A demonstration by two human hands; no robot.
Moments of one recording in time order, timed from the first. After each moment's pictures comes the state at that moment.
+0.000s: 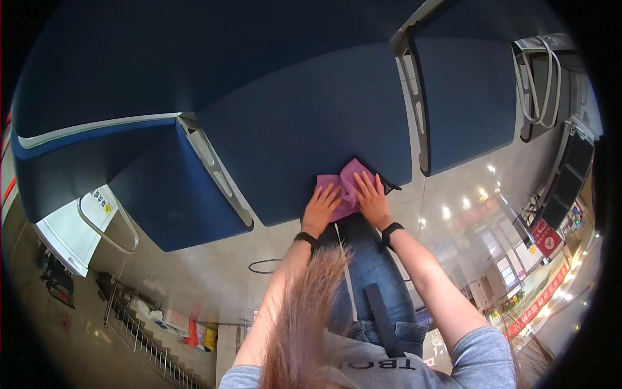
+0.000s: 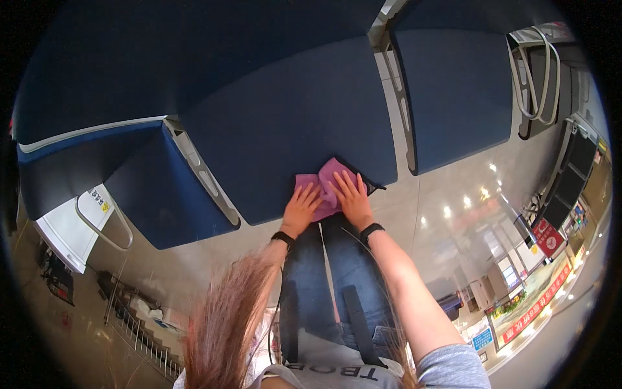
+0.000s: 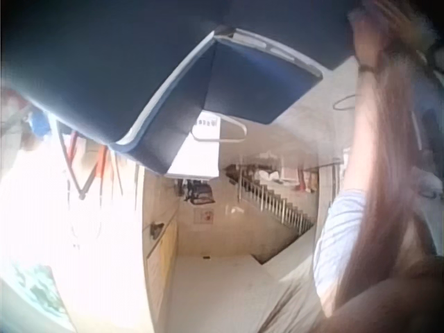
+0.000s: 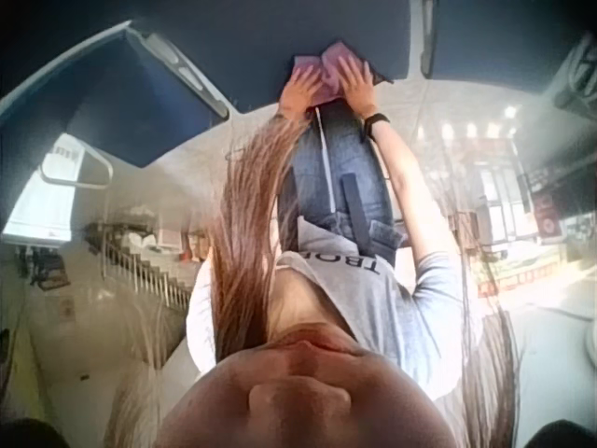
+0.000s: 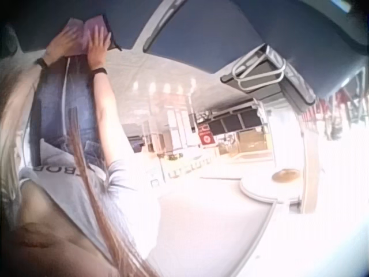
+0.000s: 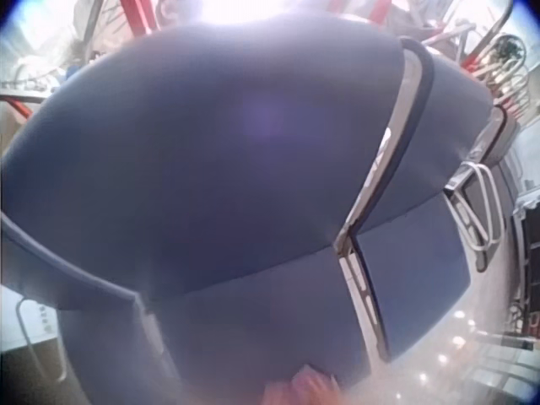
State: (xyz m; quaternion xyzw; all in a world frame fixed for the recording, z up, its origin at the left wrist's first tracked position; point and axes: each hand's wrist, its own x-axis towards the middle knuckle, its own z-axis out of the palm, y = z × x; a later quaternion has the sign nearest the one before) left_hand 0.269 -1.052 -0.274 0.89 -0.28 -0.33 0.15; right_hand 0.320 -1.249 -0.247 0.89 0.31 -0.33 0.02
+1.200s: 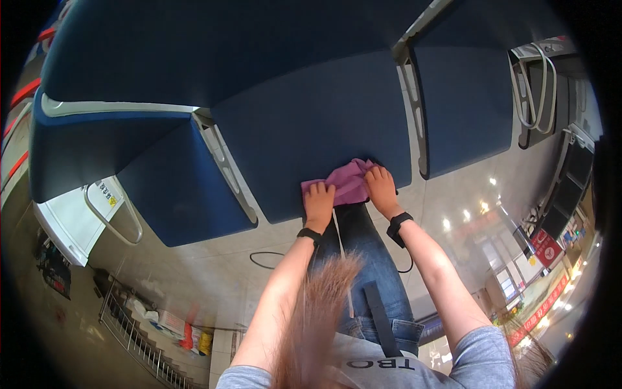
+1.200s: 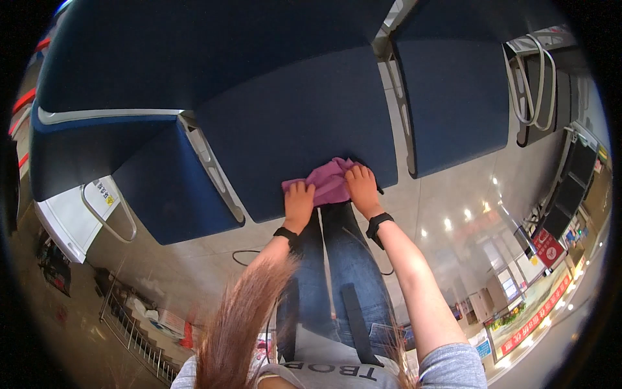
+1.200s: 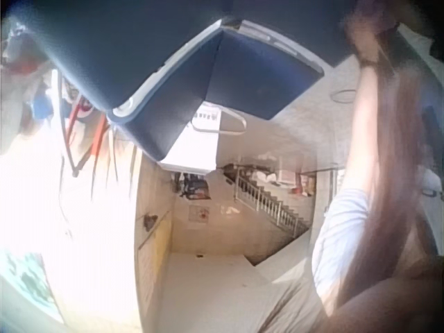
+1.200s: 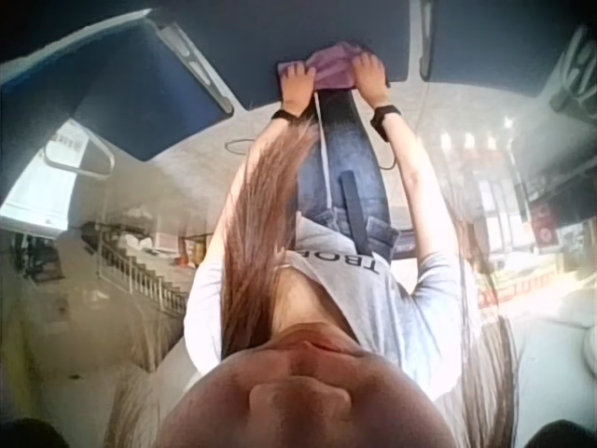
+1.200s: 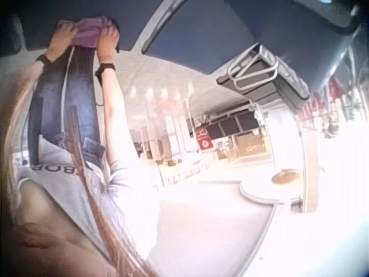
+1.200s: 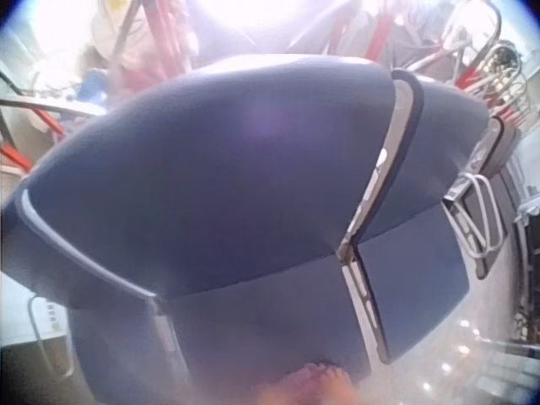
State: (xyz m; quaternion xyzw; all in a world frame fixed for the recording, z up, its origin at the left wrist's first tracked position) left_hand 0.306 -1.057 -0.247 0.93 -0.01 -0.32 0.17; right_hand 0.370 -1.244 -0.239 0.92 0.17 -0.34 -0.12
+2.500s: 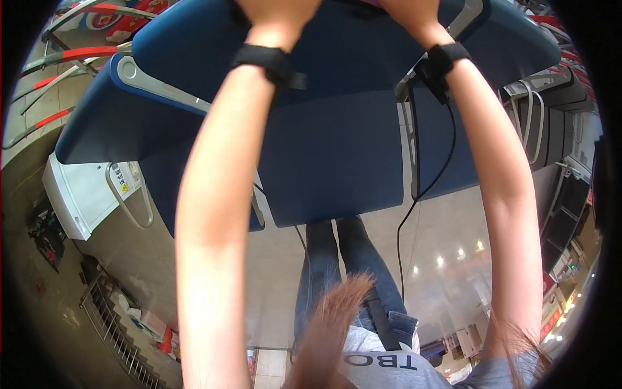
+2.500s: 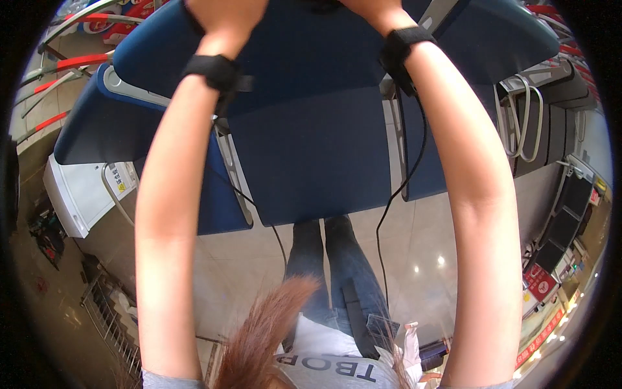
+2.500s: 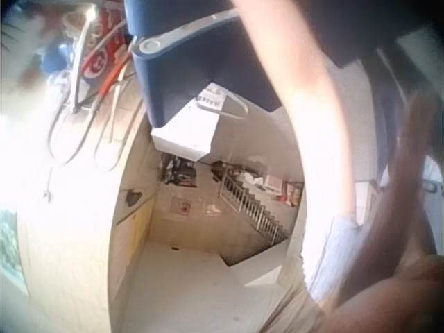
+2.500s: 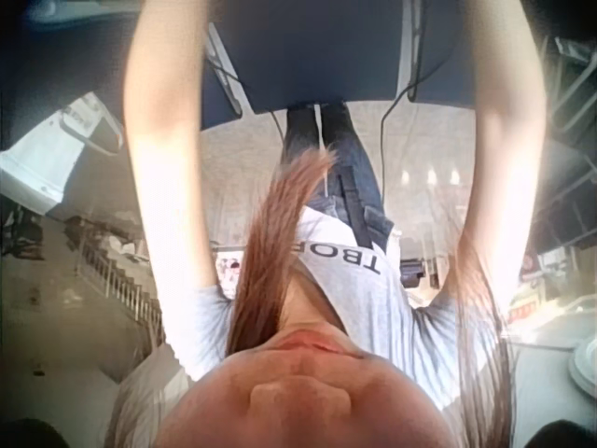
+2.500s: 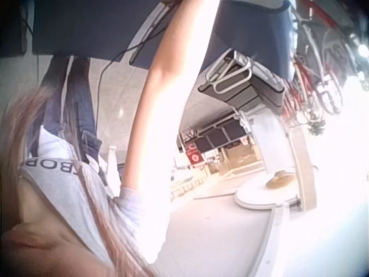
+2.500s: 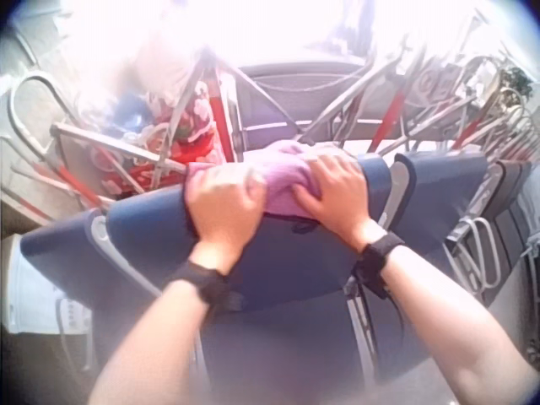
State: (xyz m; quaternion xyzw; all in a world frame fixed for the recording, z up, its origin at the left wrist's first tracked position) left_hand 0.744 -0.928 0.003 0.95 0.01 0.30 0.09; right_hand 0.799 -1.102 -0.006 0.86 0.35 0.32 -0.19
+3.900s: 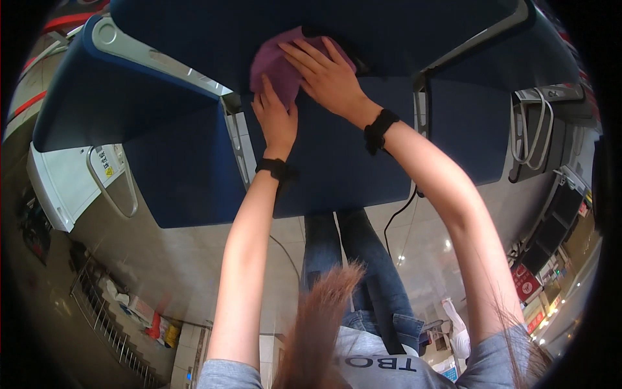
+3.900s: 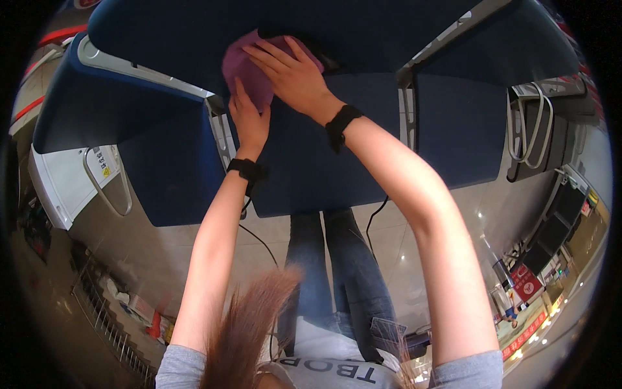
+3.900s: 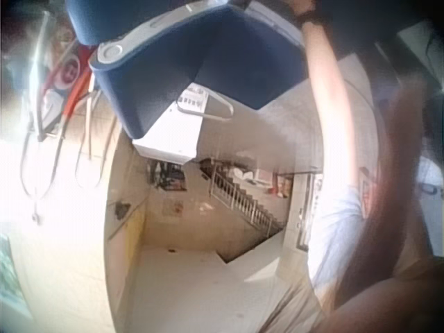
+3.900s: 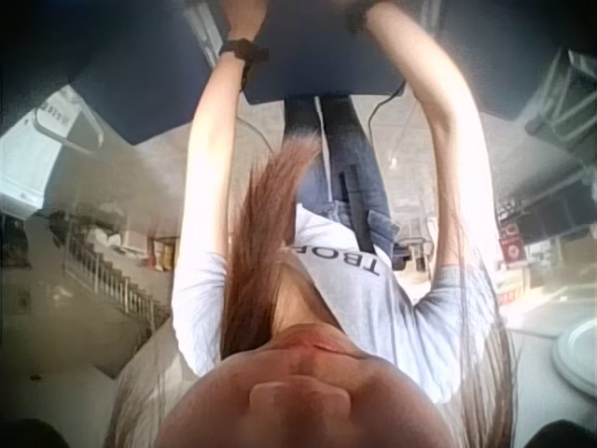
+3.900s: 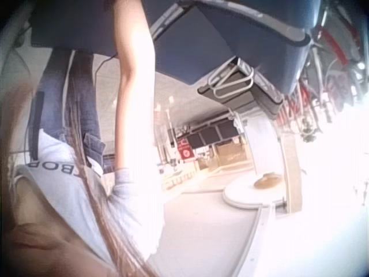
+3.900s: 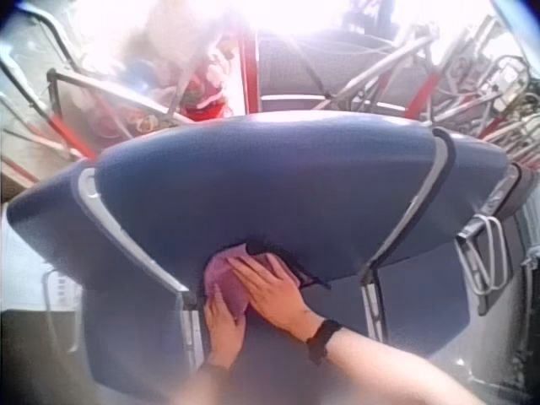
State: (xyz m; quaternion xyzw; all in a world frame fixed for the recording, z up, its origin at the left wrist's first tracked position) left_hand 0.508 -0.915 -0.211 0.91 0.26 -0.06 0.31; right_hand 0.624 -1.026 -0.164 0.87 0.48 0.06 -0.12
